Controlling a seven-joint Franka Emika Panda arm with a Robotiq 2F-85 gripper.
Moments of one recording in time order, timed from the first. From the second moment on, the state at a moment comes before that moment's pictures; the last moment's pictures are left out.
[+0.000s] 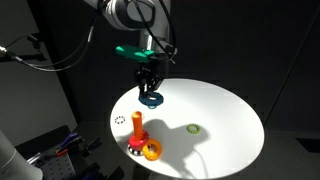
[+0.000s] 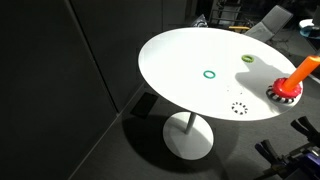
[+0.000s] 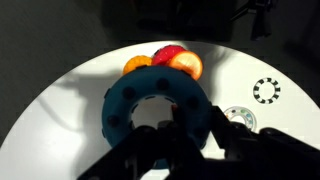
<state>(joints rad) -0.14 -0.01 -0.11 -2.19 -0.04 1.94 -0.31</state>
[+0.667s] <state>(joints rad) -0.14 -0.12 -0.11 -2.36 -0.04 2.06 -0.31</state>
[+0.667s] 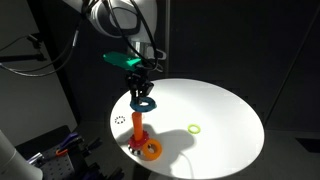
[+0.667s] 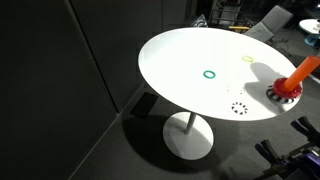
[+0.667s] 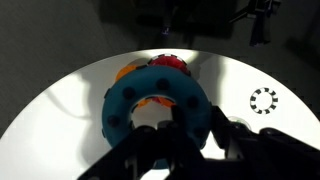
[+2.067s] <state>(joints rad) -0.12 -0.14 -0.11 -2.48 -0.07 2.18 -0.30</state>
